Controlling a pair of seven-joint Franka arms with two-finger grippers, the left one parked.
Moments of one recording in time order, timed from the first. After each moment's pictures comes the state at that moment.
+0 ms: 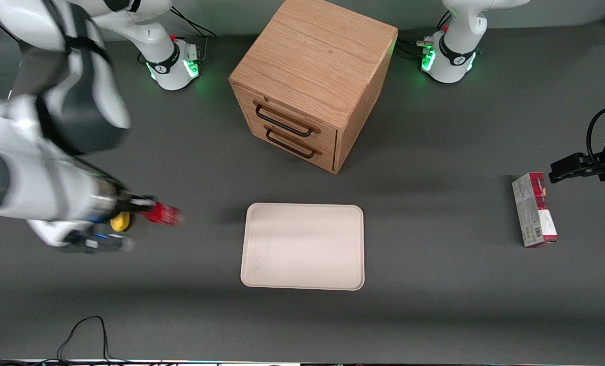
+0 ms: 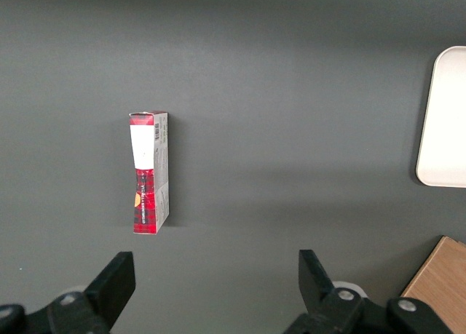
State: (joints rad) arm 0.29 0.63 0.00 -0.99 0.06 1.49 0.34
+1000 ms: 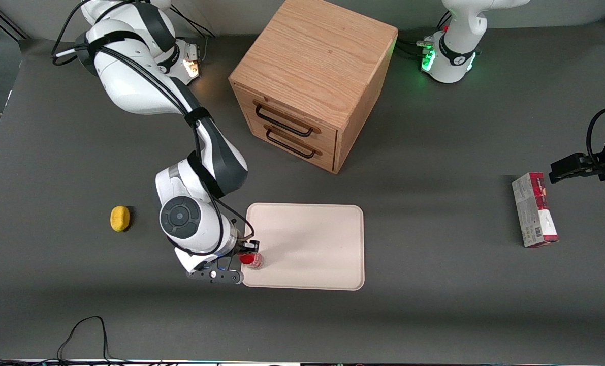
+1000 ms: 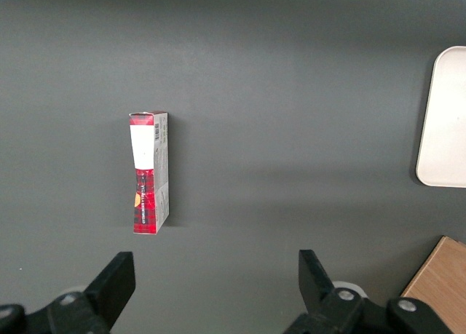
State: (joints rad) arm 0.39 0.92 0.08 -0.91 -0.02 1.87 0.57
